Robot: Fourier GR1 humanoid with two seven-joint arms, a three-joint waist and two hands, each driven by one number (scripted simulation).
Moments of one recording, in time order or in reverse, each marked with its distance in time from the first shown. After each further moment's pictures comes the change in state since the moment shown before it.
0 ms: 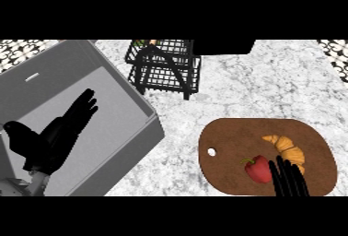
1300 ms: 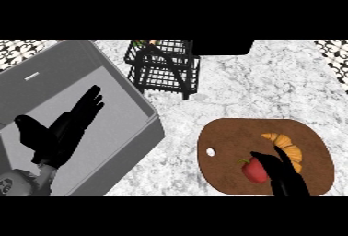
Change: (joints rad) left arm -0.075 0.014 -0.071 0.056 0.061 0.022 -0.047; right arm -0.253 -0.073 -0.100 0.272 -0.098 0.102 -0.112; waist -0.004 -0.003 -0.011
